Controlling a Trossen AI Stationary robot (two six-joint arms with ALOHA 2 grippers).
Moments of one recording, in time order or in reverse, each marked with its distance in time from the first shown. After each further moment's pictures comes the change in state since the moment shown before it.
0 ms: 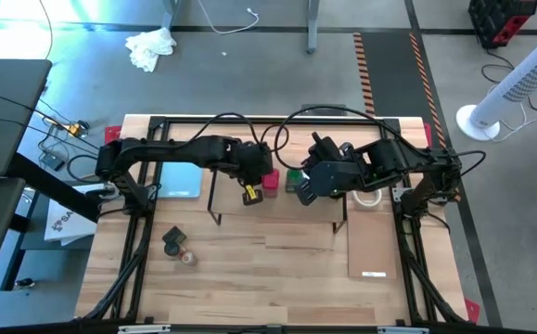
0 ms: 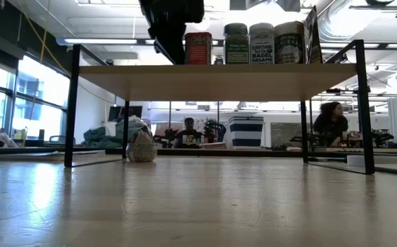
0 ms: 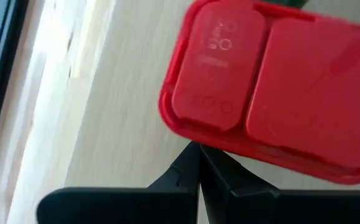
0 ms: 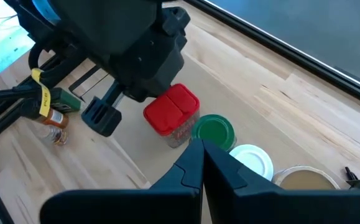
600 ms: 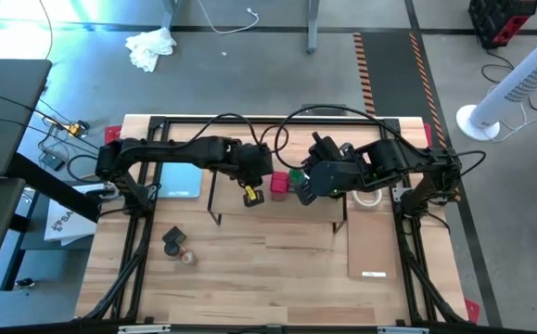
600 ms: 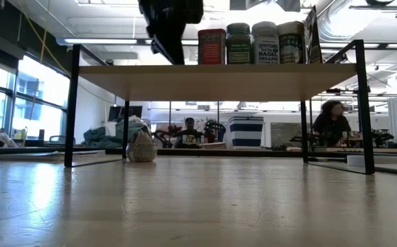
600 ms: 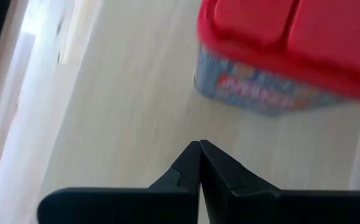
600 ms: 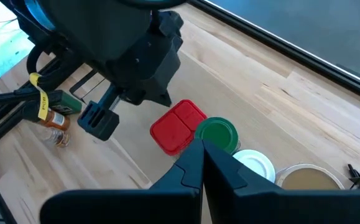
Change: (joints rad) left arm -0.005 -0.001 0.000 -0.017 0.025 -0.070; right arm 0.000 0.000 0.000 0.000 -0.001 0.018
